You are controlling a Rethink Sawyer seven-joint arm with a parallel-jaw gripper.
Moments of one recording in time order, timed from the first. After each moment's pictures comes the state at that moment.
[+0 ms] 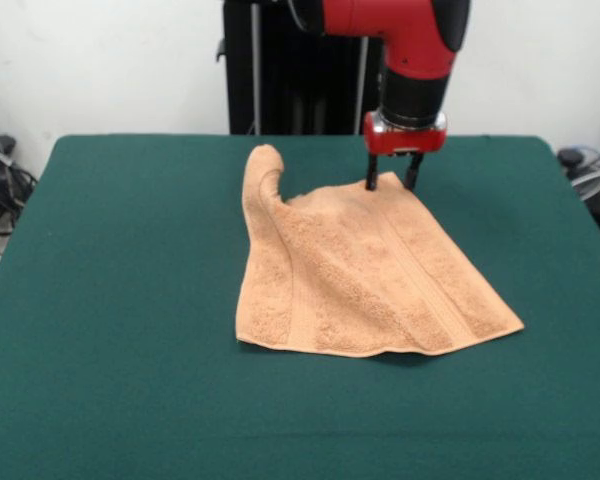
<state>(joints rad) -0.07 -0.42 -0.03 2.05 -0.15 -0.02 1.63</state>
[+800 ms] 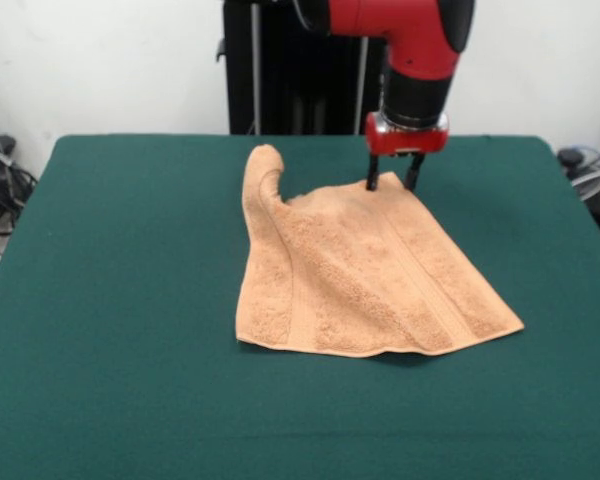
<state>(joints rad) -0.04 -0.42 -0.05 2.04 -0.15 -0.02 1.63</state>
